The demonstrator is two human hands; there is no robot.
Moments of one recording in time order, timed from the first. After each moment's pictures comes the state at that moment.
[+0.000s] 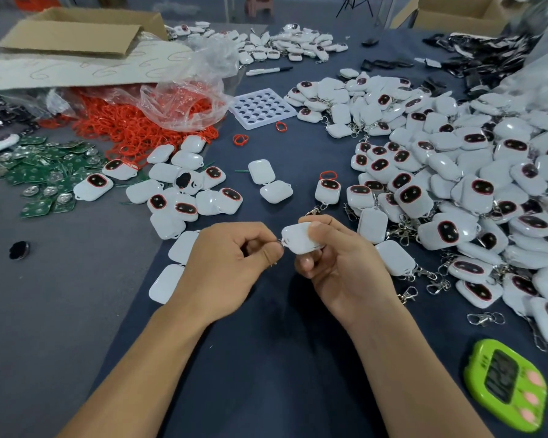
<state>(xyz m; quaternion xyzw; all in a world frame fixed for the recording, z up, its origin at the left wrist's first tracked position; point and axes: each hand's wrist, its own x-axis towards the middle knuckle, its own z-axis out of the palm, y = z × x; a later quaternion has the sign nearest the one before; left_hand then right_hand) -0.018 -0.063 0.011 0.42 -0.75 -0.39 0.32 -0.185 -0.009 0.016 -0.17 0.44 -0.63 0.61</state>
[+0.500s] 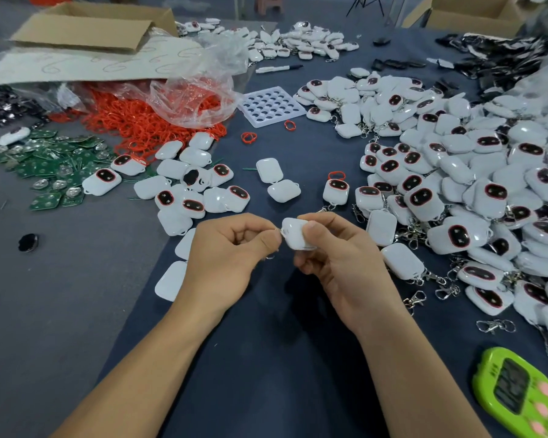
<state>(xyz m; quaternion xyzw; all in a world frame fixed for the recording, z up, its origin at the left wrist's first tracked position) -0.023 -0.056 0.018 0.43 -0.60 -0.51 0.43 -0.182 -0.010 0.014 -0.28 0.51 -0.60 0.55</state>
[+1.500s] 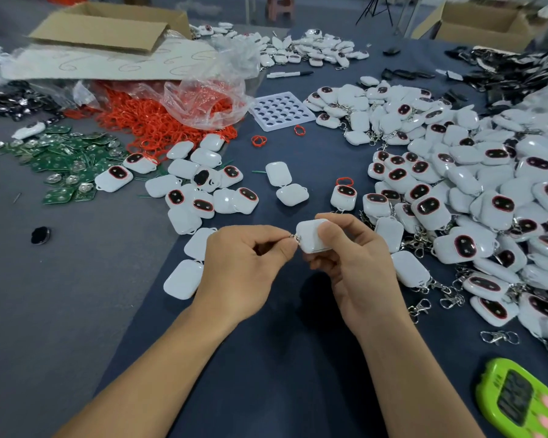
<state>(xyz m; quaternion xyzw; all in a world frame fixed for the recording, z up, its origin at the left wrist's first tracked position) -0.027 -0.049 0.015 0.45 -0.69 -0.38 0.41 -0.180 -0.009 0.016 -0.26 0.52 -0.64 0.50</state>
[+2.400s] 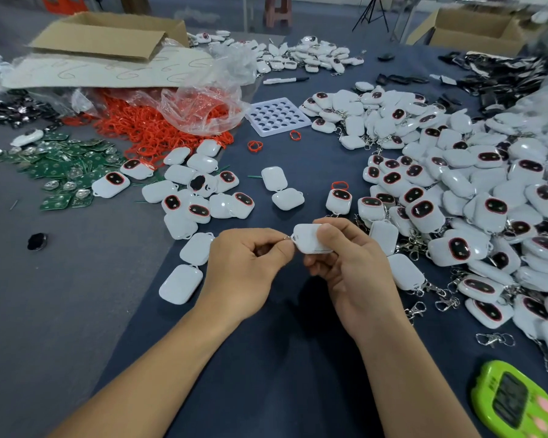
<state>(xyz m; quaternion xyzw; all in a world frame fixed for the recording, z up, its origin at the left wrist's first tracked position) -0.034 -0.053 0.009 0.46 -0.67 -0.42 0.41 -0.184 -0.010 0.020 -0.23 0.50 -0.63 0.54</state>
